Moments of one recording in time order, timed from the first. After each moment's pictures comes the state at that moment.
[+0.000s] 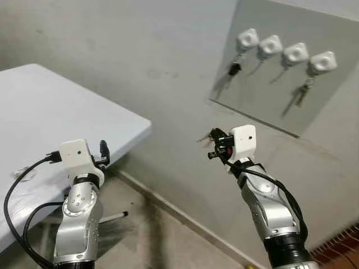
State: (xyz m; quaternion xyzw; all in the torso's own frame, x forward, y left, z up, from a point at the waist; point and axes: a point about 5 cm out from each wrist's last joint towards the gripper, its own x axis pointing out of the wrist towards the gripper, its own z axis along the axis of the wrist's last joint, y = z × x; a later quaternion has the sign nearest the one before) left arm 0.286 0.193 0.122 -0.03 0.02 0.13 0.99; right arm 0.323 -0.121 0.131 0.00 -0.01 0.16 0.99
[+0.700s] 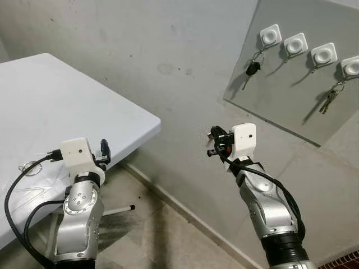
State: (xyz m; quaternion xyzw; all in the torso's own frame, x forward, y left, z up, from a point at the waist) left arm 0.286 0.195 0.123 -0.03 0.02 0.13 0.99; right arm 0.324 -0.115 0.134 0.00 -0.02 0.16 0.99
